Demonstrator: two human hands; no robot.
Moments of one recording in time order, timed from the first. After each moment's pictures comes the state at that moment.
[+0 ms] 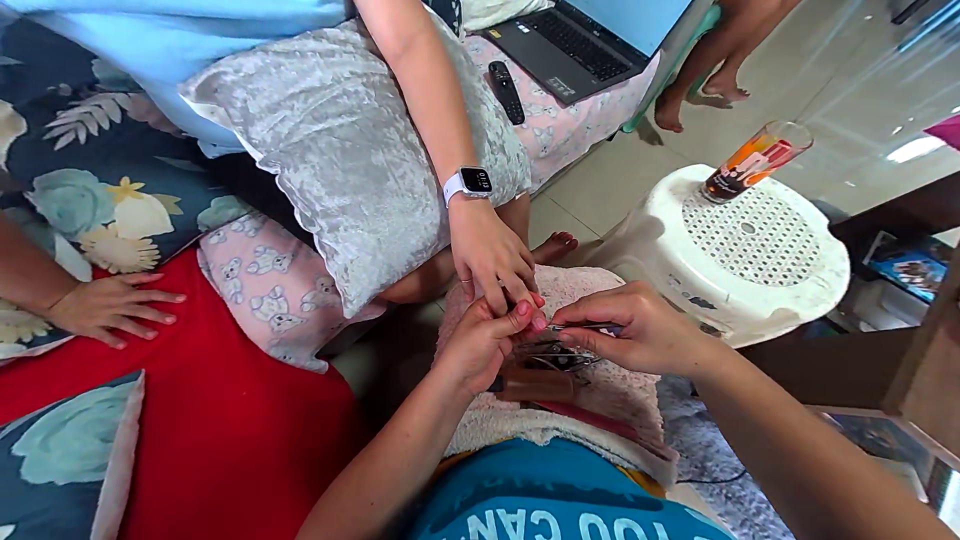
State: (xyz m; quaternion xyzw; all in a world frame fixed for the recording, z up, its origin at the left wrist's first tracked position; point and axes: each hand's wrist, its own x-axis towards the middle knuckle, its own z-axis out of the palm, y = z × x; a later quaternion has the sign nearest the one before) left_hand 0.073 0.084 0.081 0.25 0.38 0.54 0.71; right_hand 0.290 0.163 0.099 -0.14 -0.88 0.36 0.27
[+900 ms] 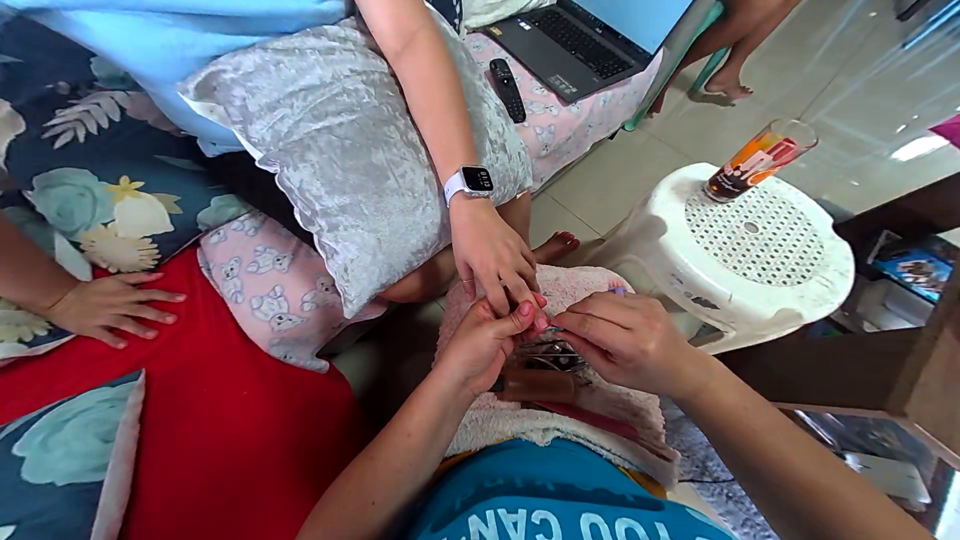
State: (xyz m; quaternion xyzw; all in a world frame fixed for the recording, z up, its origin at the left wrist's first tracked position) left_hand 0.074 0.086 0.080 0.25 0.37 0.55 0.71; right_hand 0.285 0.149 0.080 -0.13 -0.93 0.04 0.35
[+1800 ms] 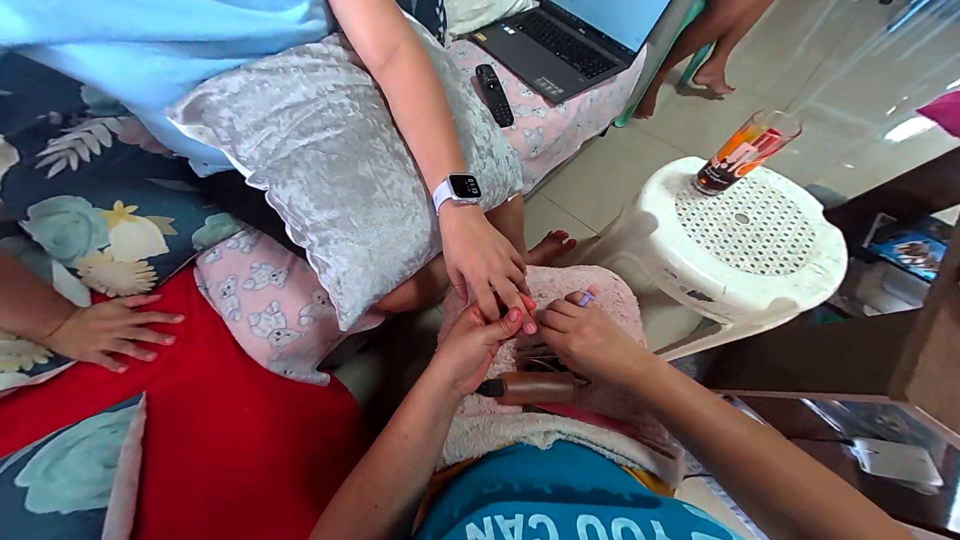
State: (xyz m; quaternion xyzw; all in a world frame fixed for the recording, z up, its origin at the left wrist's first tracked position) left_hand 0.061 0.092 0.060 0.31 0.36 0.53 0.70; right_hand 0.278 0.157 0.013 -0.19 -0.96 -0.02 0.19
